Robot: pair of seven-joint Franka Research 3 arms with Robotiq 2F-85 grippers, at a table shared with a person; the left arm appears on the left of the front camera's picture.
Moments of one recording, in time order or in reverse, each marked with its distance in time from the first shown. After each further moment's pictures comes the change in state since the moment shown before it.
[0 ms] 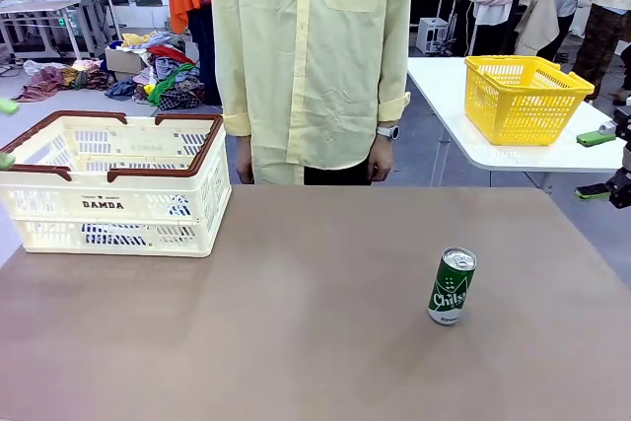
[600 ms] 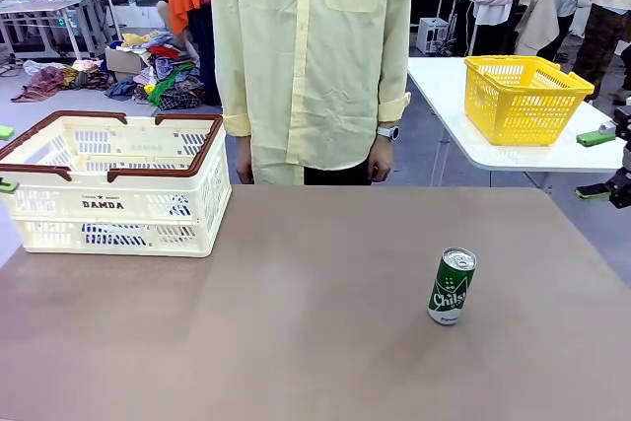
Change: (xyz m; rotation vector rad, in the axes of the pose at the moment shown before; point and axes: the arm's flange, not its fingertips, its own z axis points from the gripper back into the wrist) left arm -0.024 0.029 -0.009 -0.085 -0.060 0.007; right arm 0.000 0.000 0.000 0.000 0.000 0.001
